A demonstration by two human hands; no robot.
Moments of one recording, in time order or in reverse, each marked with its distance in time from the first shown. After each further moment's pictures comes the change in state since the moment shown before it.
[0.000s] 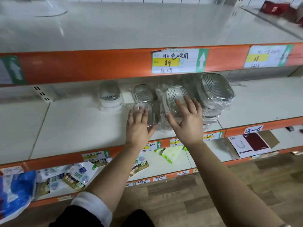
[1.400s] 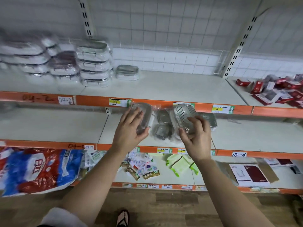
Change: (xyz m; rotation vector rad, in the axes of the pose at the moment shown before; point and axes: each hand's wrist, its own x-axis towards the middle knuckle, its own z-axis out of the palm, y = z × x) left_hand -0.196 -0.019 -0.313 -0.186 0.471 0.084; right_hand -0.074 -0.136 -0.223 0.352 0.064 -0.138
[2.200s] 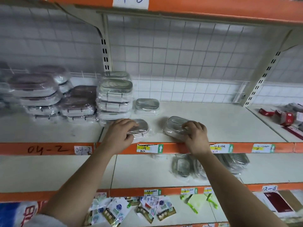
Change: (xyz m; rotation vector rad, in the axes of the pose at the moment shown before) left_hand 0.132 -0.205 -0.060 -0.060 -0.214 0.033; right_hand 0.156 -0.078 0.142 -0.199 -0.141 -0.008
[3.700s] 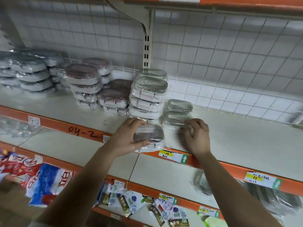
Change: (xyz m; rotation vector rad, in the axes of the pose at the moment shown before) left_hand -0.037 -0.025 -0.022 -0.077 0.062 -0.158; right_hand 0.057 -0.043 0.077 0.210 -0.047 -0.146
